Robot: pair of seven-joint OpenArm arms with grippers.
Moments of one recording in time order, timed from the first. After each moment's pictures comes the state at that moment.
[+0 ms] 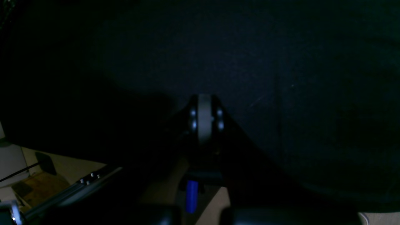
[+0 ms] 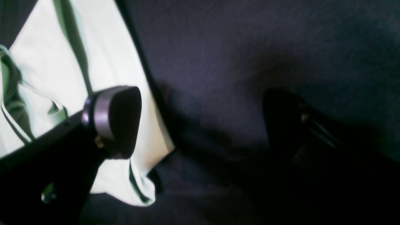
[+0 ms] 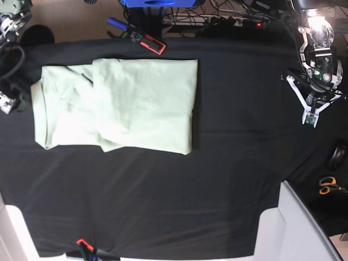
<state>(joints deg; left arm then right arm) 15.2 -17.4 -21.9 92.0 11.4 -20.3 46.3 7.1 20.1 54.2 47.7 17.7 40.4 -56.4</state>
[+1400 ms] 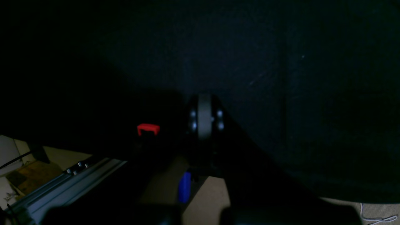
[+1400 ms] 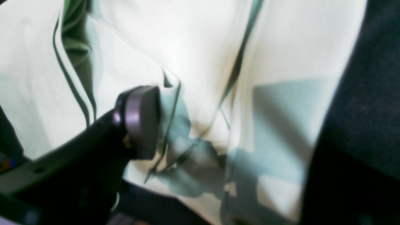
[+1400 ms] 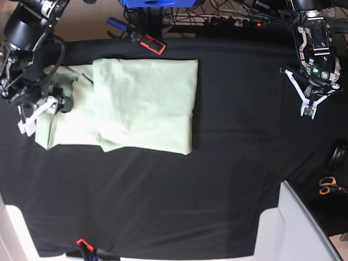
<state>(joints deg) 15.1 -17.9 -21.9 86.5 11.4 -20.3 46.2 2.8 5.8 38.8 63.5 18.2 40.1 -60.6</state>
